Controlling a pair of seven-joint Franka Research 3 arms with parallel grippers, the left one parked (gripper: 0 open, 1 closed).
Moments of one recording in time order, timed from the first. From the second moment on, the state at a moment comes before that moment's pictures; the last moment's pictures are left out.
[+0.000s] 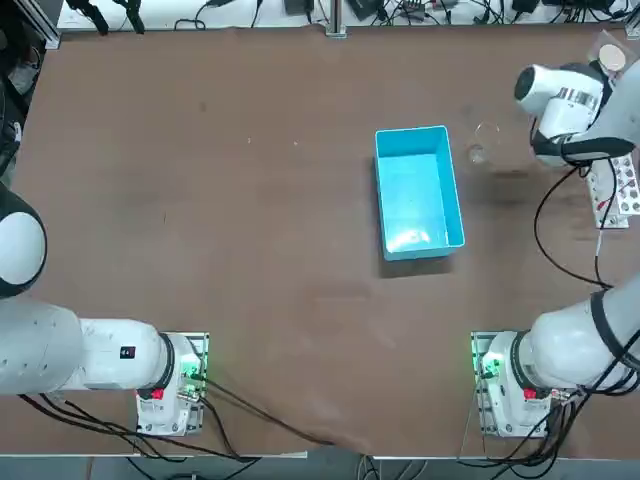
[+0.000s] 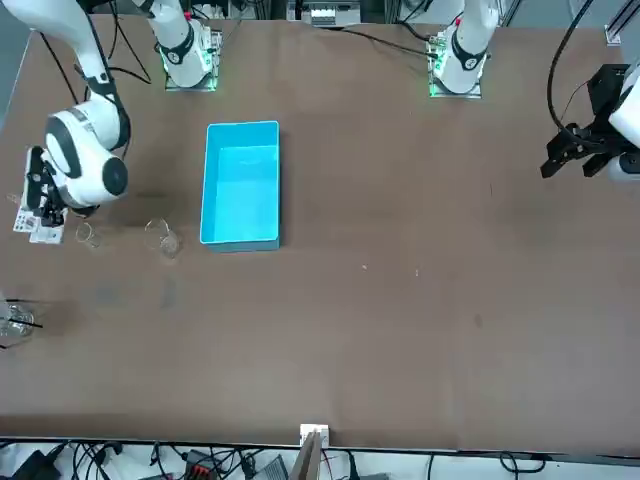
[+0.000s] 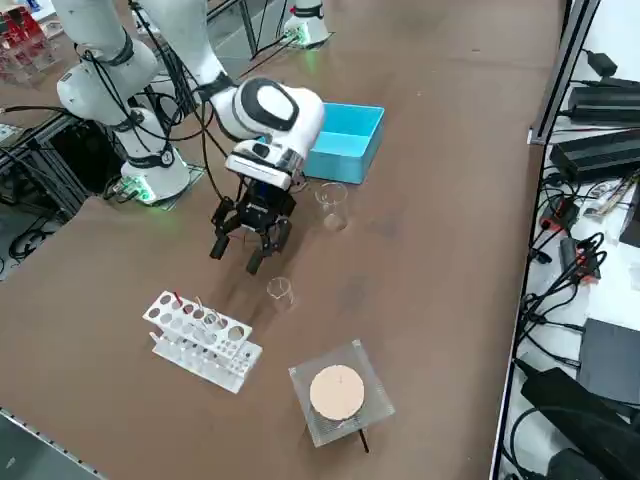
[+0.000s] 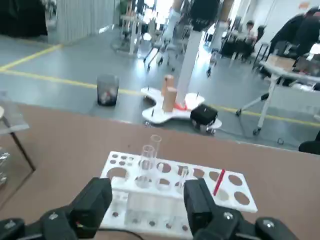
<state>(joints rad) -0.09 0.31 -0.02 -2.23 -1.39 1.88 2.33</state>
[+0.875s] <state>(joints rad) -0.09 0.50 -0.02 -2.24 -1.57 1.69 2.63</state>
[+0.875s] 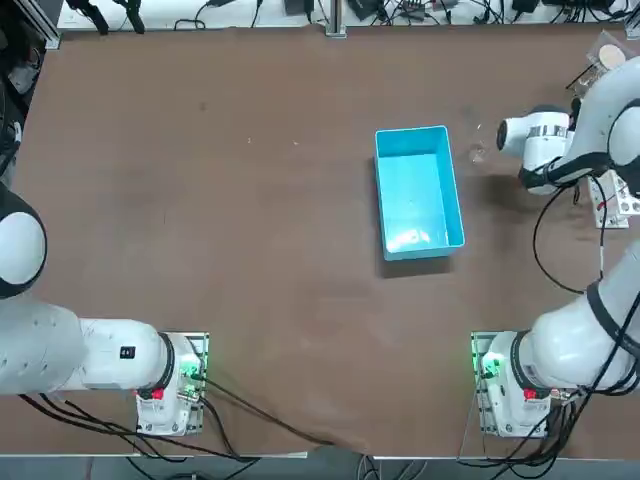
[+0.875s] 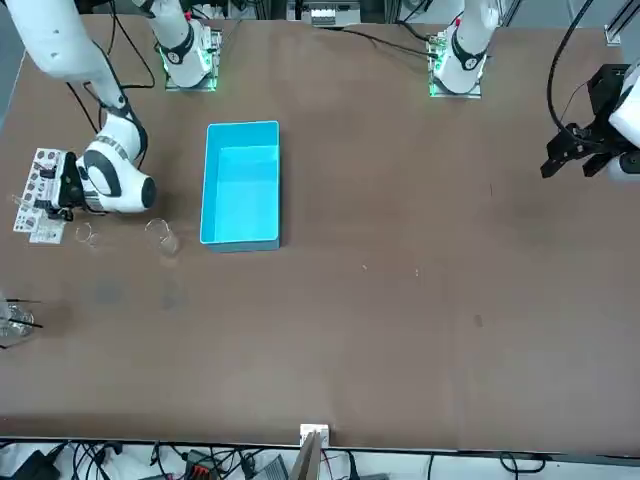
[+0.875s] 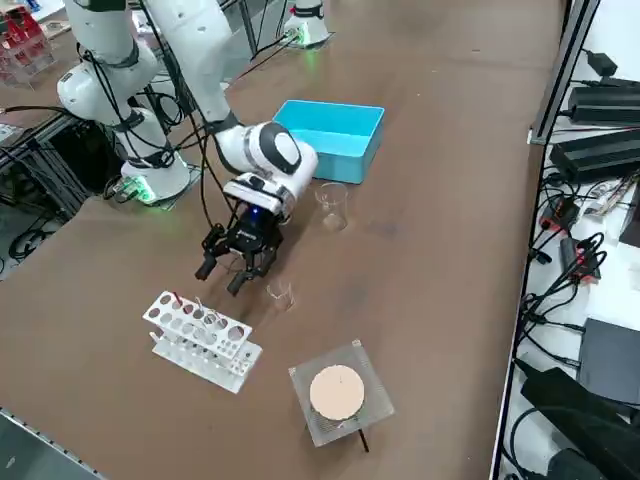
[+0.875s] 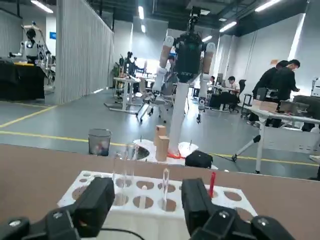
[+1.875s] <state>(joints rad) -0.14 0.51 -0.03 -2.24 -1.58 1.72 2.67</state>
